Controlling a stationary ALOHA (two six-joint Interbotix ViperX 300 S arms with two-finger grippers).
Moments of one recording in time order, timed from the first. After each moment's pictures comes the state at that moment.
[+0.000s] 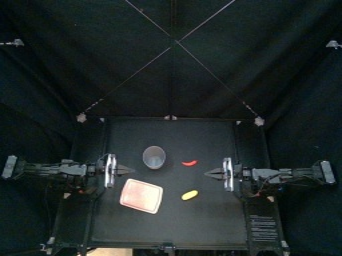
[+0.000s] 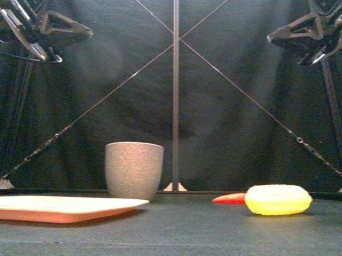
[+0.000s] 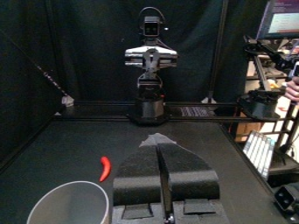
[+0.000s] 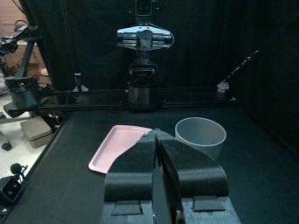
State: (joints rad) left arm 0.00 -0.97 1.19 0.00 -0.29 0.00; right arm 0.00 -0.97 1.19 0.00 -0.29 0.00
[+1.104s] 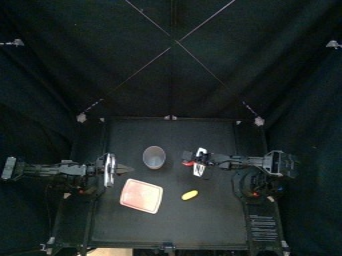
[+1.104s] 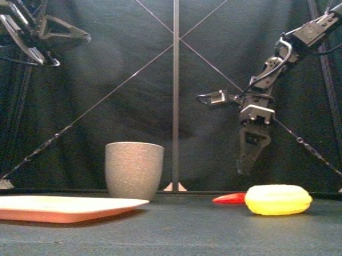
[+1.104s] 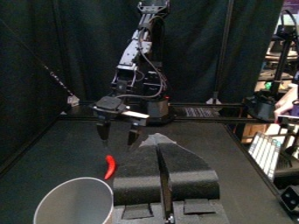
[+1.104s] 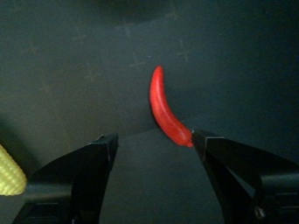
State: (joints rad) left arm 0.04 -0.98 1.22 0.00 -0.31 0.00; right arm -0.30 -0.06 0.69 -0.07 0.52 -0.01
